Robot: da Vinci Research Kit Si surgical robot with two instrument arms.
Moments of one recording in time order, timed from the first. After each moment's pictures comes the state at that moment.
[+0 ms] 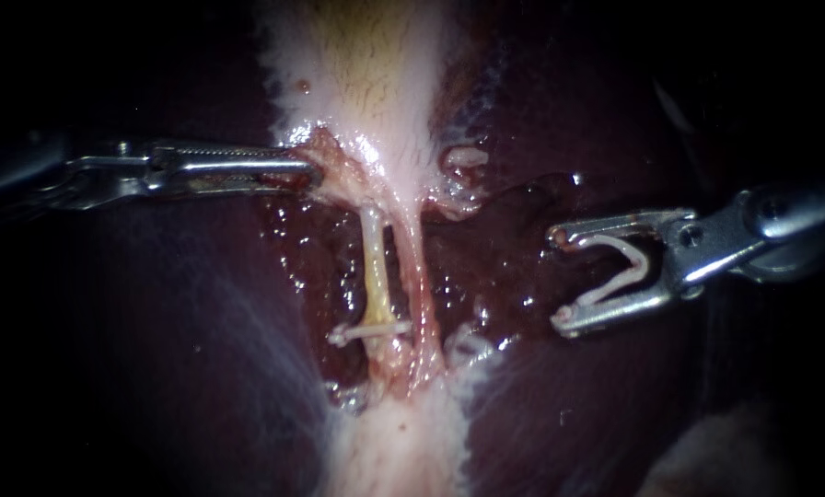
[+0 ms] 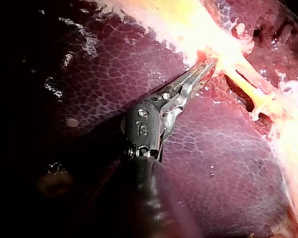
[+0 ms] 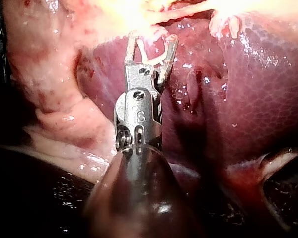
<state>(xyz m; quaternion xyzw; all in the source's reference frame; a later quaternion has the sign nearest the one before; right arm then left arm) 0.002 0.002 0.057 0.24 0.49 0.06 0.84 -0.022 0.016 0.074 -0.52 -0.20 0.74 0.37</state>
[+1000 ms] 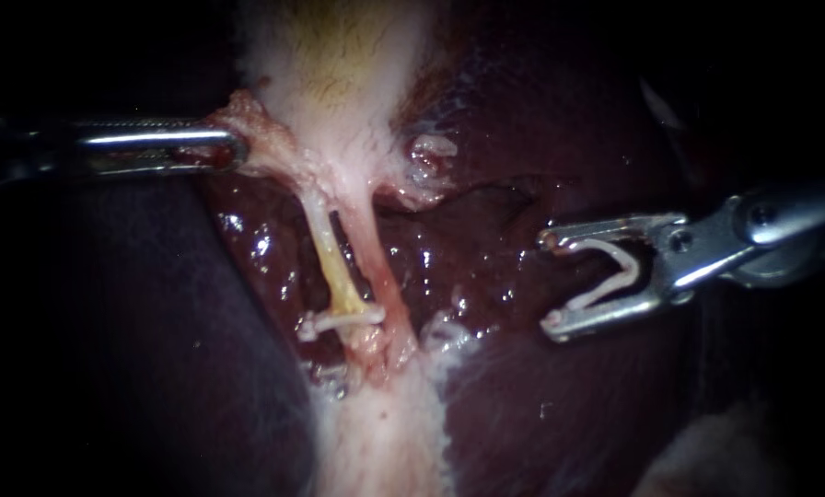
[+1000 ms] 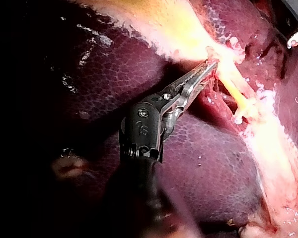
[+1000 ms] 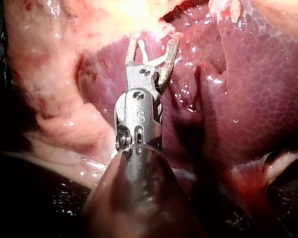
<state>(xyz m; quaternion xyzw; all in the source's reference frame) 0.005 0.000 0.058 0.23 0.49 0.07 0.84 -0.018 0.017 0.062 -0.54 -0.19 0.72 0.38</state>
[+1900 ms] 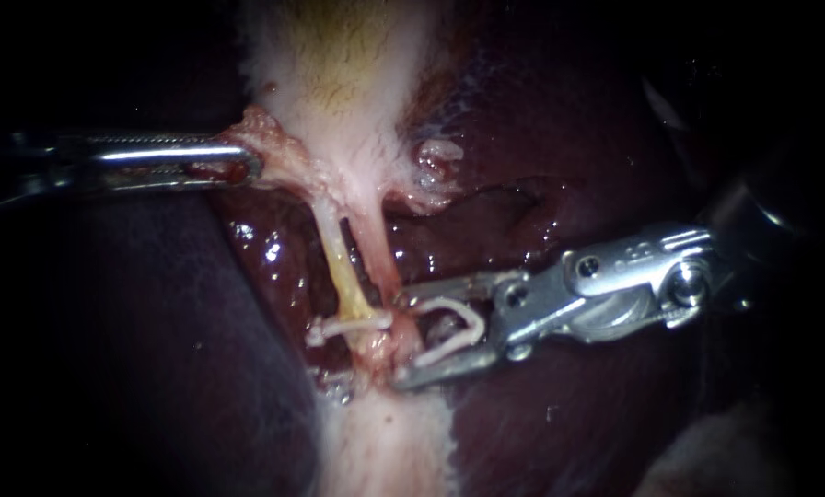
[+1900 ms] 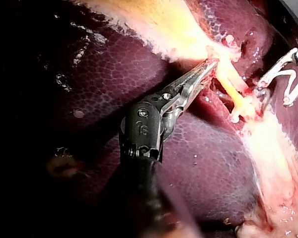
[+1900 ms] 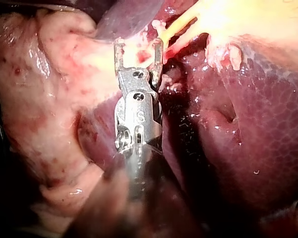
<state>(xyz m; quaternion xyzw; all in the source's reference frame) 0.016 -0.003 0.060 0.31 0.48 0.08 0.82 -0.019 0.016 0.062 -0.54 -0.19 0.72 0.38</state>
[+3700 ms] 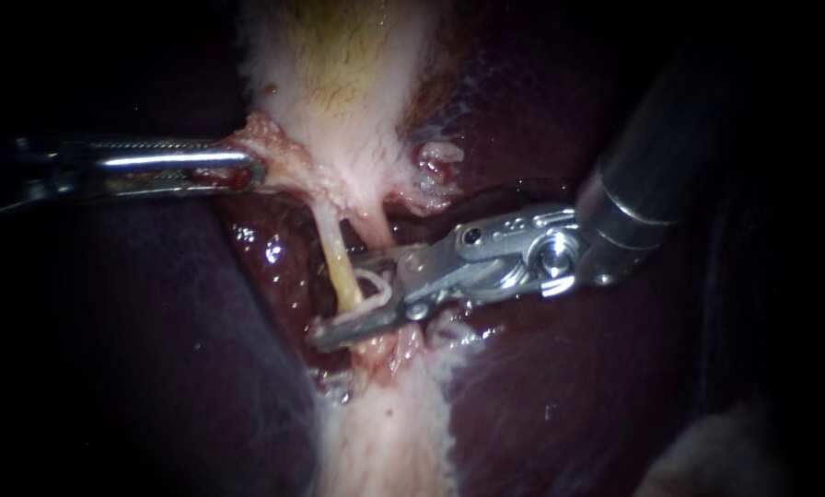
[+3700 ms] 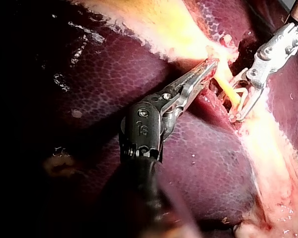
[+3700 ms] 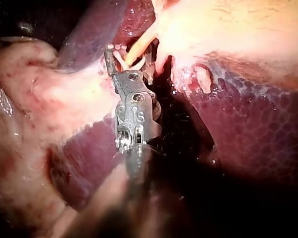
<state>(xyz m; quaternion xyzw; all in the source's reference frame) 0.023 -0.002 0.070 0.32 0.49 0.13 0.80 -0.020 0.016 0.062 -0.55 -0.19 0.72 0.38</state>
